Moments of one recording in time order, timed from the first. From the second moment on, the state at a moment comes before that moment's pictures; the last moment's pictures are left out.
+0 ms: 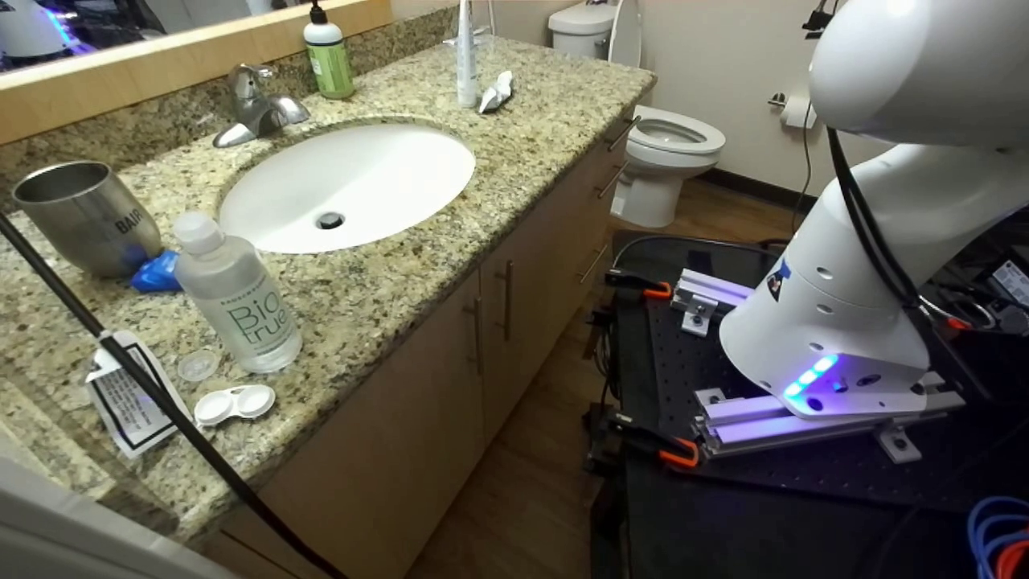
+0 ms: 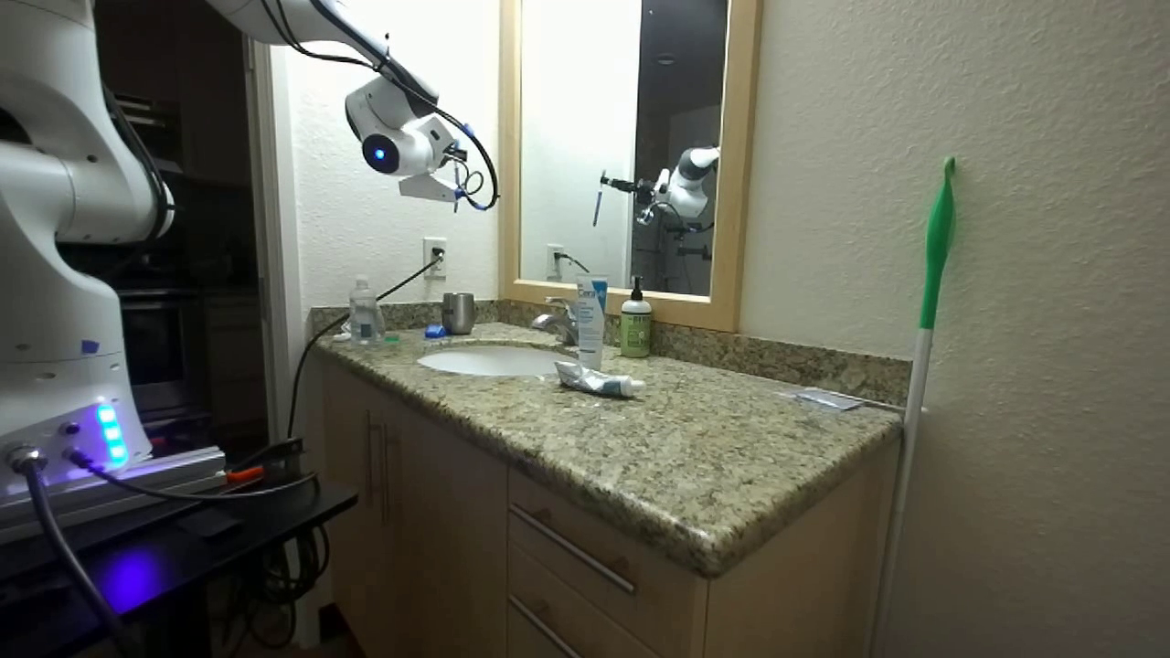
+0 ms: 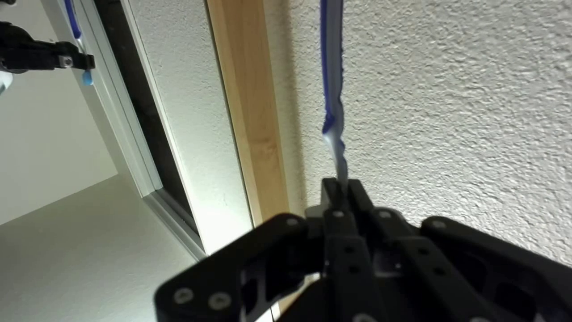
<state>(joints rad) -1.45 0.05 1.40 -2.01 2.61 2.42 -2.60</state>
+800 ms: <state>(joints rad) -1.27 -0.04 1.15 -2.18 2.60 2.38 -2.60</state>
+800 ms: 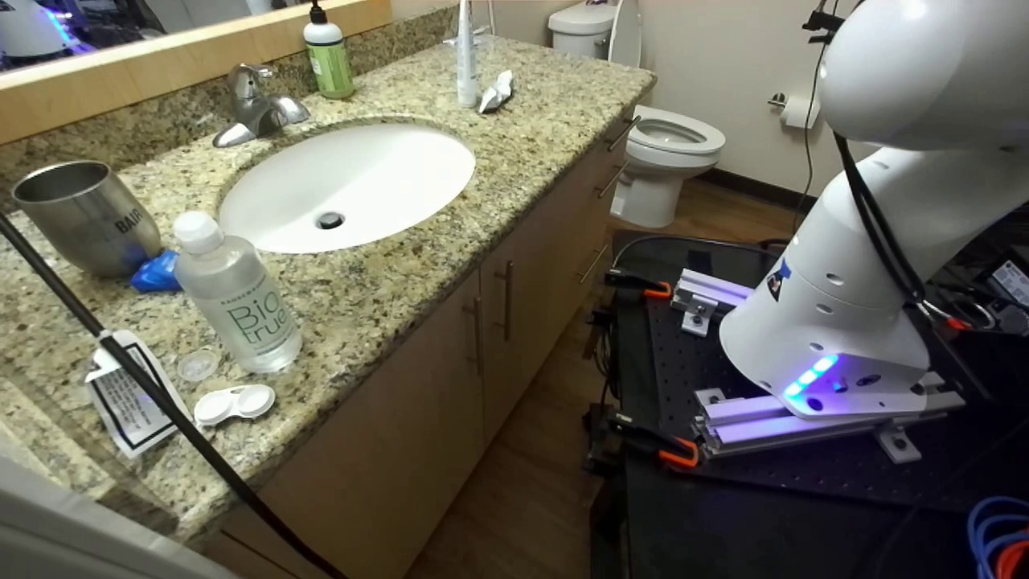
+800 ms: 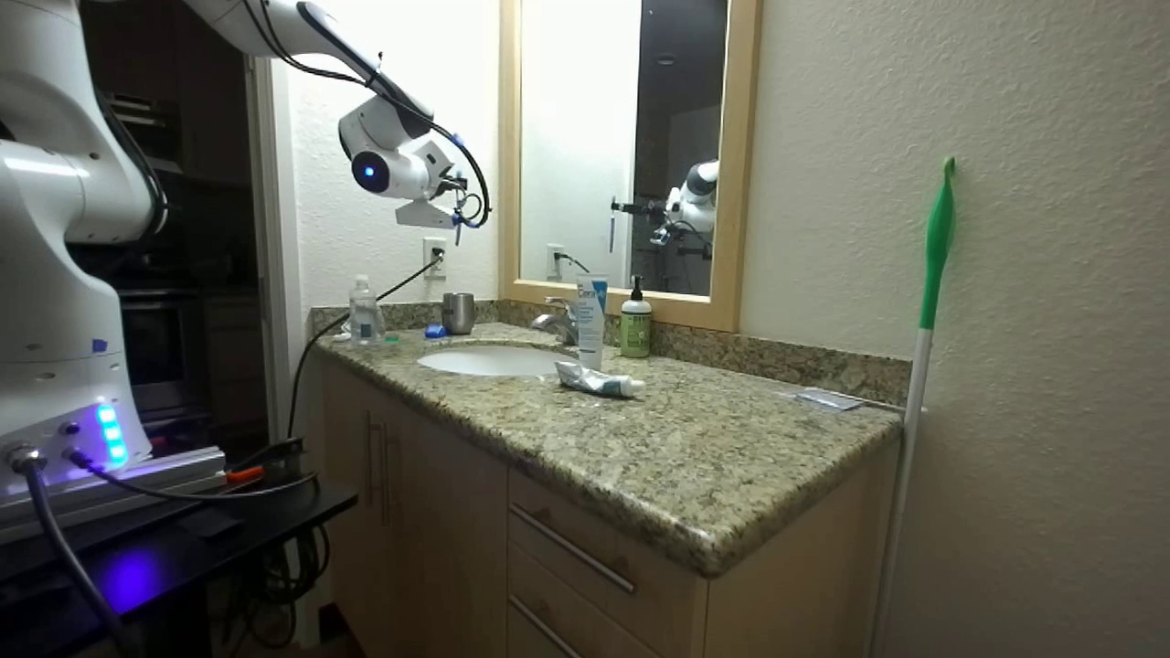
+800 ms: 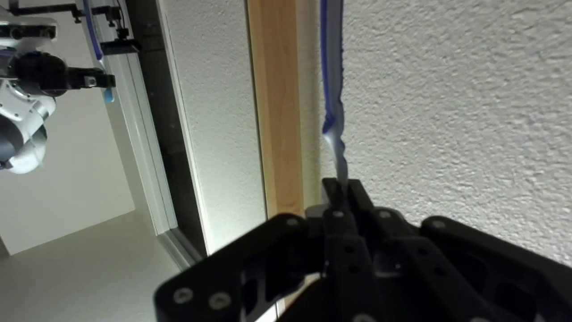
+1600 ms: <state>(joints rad) -1.26 -0.03 1.21 -2.21 2.60 2.37 -2.60</state>
